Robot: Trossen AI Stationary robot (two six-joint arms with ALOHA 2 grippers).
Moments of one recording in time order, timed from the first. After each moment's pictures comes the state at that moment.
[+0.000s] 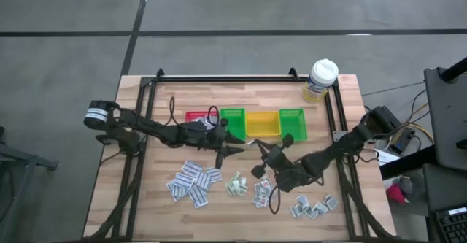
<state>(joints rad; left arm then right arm) -0.07 1.55 0.71 0.76 0.03 -0.19 0.51 1.65 0.91 0.27 1.32 0.29</state>
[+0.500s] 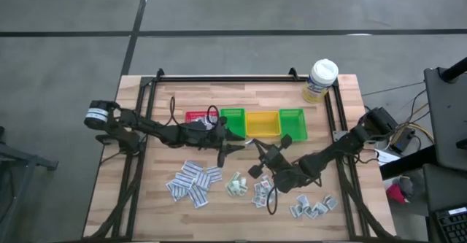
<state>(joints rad) -0.07 1.55 0.71 0.77 -0.04 -0.18 0.51 1.68 0.95 0.30 1.34 0.27</state>
